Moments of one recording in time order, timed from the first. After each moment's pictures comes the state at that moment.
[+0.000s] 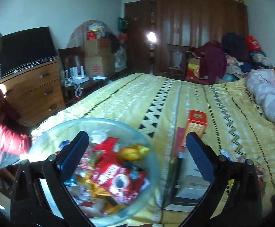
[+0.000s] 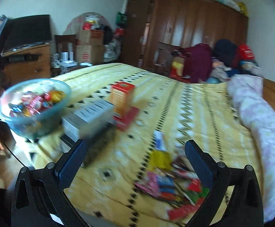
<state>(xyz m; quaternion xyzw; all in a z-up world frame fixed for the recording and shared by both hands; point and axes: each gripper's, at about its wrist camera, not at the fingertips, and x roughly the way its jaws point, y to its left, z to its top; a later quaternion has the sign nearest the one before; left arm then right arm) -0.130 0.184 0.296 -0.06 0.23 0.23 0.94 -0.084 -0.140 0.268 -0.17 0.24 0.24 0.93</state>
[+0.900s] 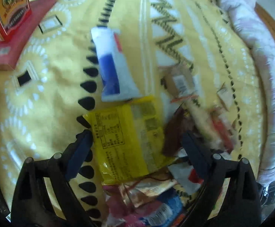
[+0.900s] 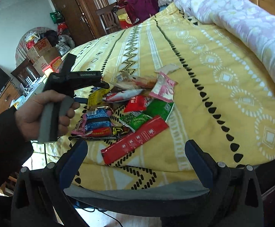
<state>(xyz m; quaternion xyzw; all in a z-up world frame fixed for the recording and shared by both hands) 0.134 -0.031 0.045 -0.19 0.59 -0.03 0.78 -0.020 -0.359 0.156 0.08 0.43 0.16 0.88</state>
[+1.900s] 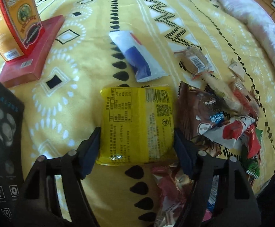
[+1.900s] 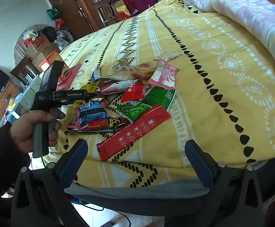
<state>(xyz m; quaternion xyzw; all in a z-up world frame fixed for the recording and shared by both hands) 0.099 -0.009 0.050 -0.07 0.55 -0.02 0.83 -0.011 -0.356 0.134 0.08 0.46 0.16 0.87</state>
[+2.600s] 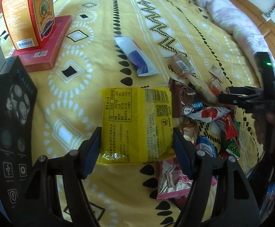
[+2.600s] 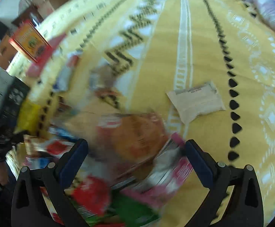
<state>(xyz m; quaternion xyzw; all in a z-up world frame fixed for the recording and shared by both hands) 0.066 0.016 0.071 -0.12 0.54 -0.07 0.83 0.236 -0.303 0.077 -0.08 0.59 0.25 0.76</state>
